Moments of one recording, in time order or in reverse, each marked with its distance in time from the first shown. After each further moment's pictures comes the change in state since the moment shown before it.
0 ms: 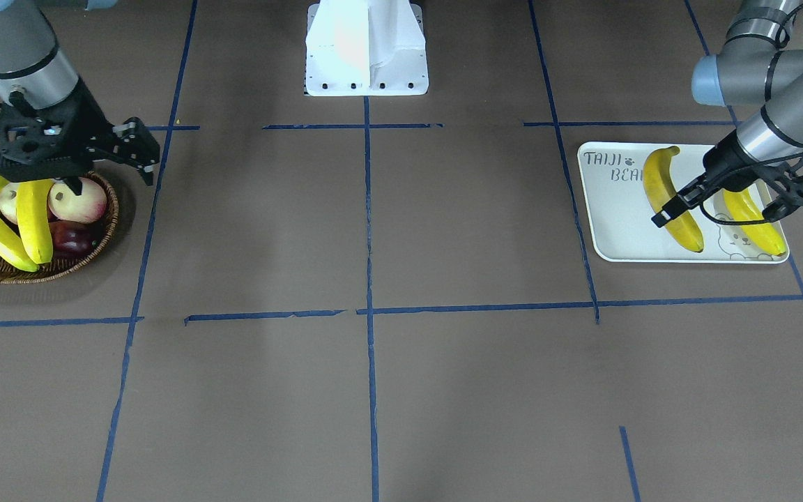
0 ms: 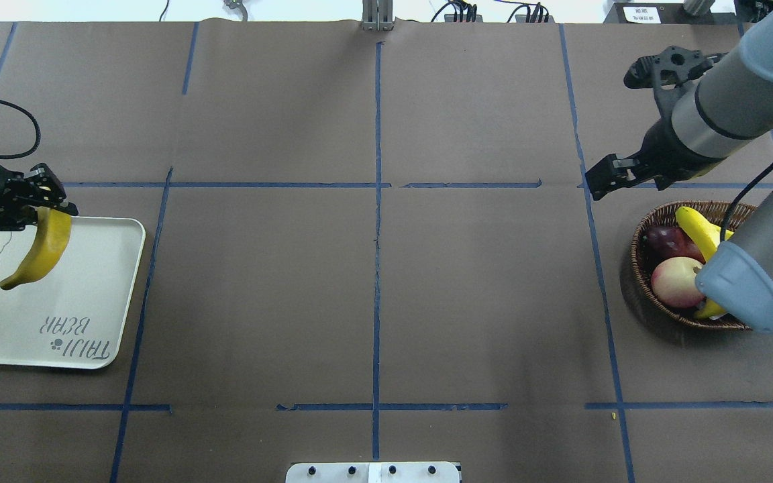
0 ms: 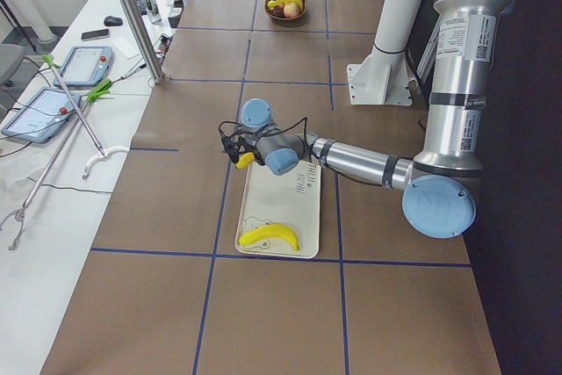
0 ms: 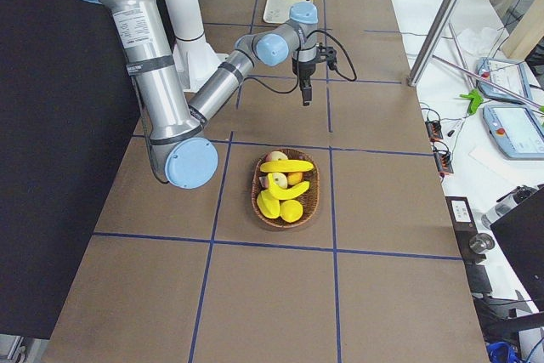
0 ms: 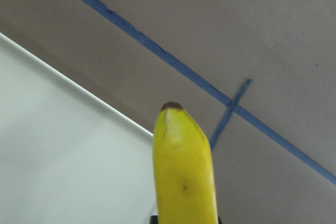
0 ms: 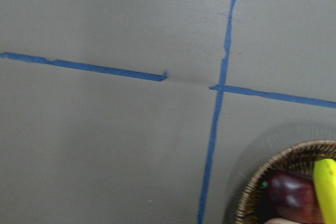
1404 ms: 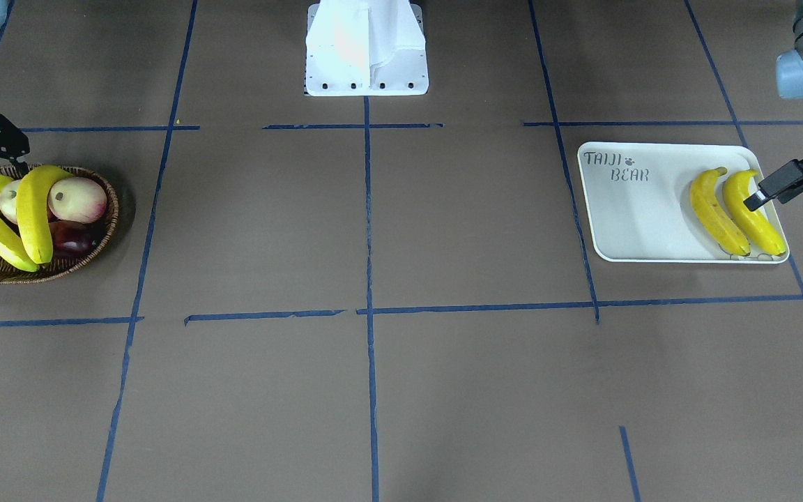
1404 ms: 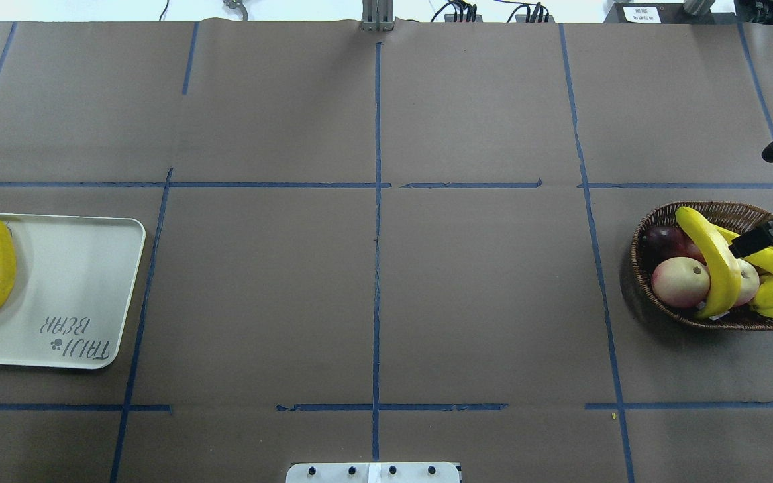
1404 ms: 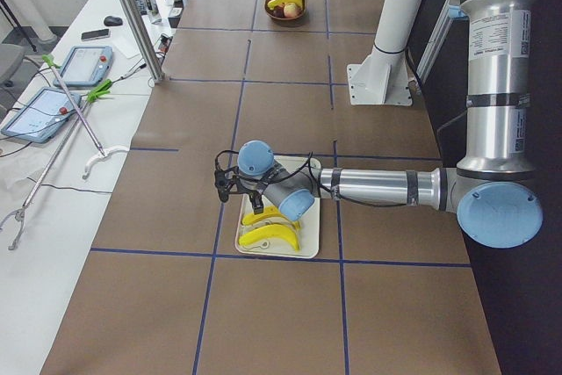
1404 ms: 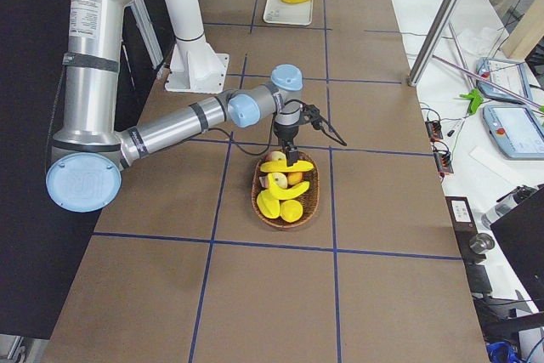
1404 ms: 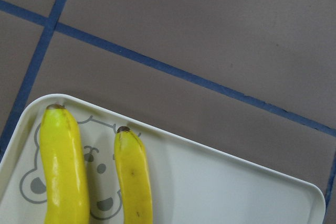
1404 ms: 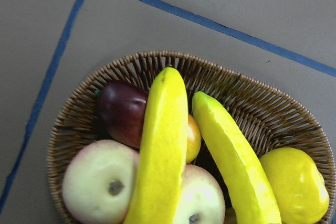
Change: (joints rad) left arm -0.221 0.093 0.052 -0.028 -0.144 0.426; right arm 0.111 -0.412 -0.073 0.341 0.058 -0.346
